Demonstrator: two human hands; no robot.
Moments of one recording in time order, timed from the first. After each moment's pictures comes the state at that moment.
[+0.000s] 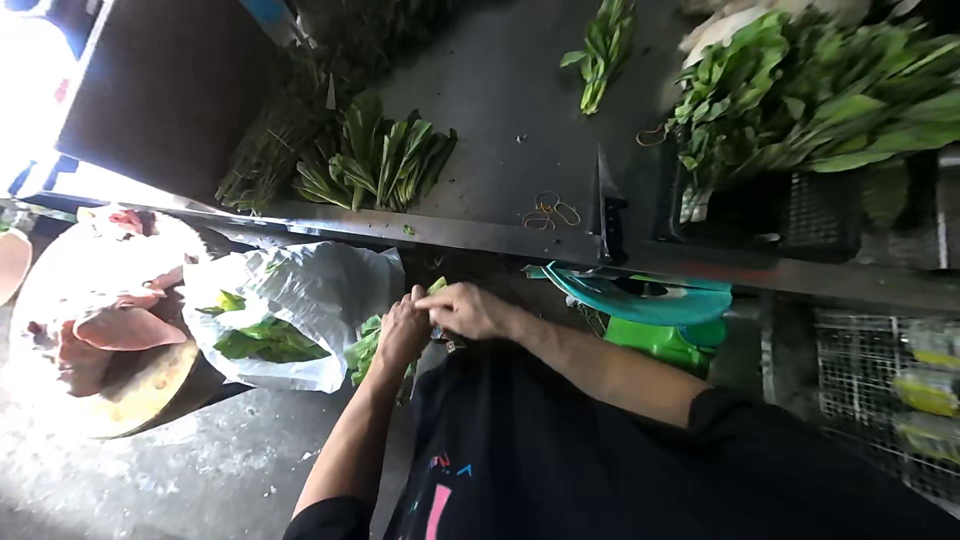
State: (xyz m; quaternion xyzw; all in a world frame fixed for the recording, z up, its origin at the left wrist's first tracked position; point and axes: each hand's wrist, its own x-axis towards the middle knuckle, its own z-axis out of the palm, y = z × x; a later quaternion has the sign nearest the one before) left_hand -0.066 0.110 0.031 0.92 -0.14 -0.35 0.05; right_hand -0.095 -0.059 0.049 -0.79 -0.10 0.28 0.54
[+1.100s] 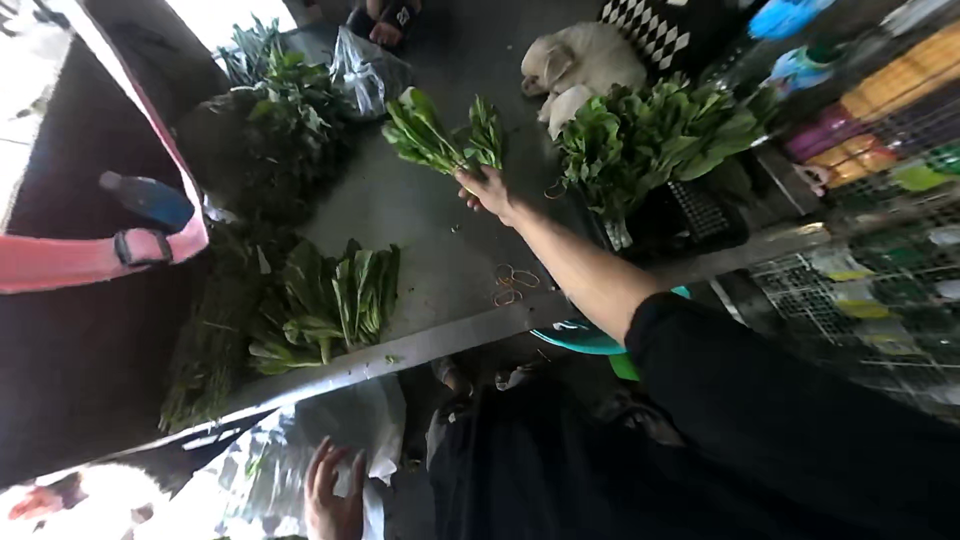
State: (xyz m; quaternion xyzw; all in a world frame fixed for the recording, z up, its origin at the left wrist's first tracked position) left_hand 0.019 0.235 0.025 0.93 -0.11 -0.12 0.33; right_hand 0.118 -0.310 0.030 -0.73 0.30 -0.10 0.61
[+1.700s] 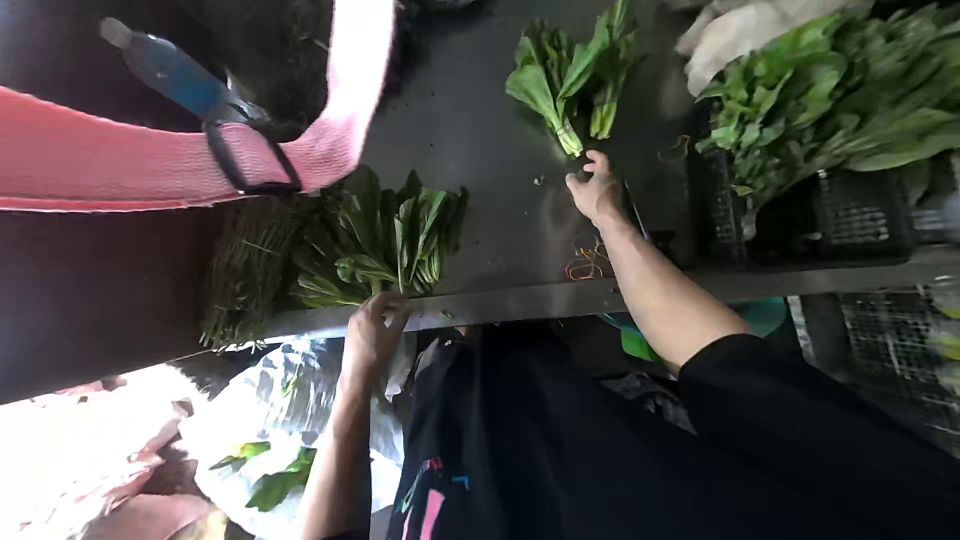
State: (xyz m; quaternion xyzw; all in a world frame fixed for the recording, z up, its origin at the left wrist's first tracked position) left_hand 0.198 0.160 0.028 0.90 -0.19 -0.30 0.26; right_hand 0.111 -0.285 -0.064 -0.79 0.48 -0.06 0.37
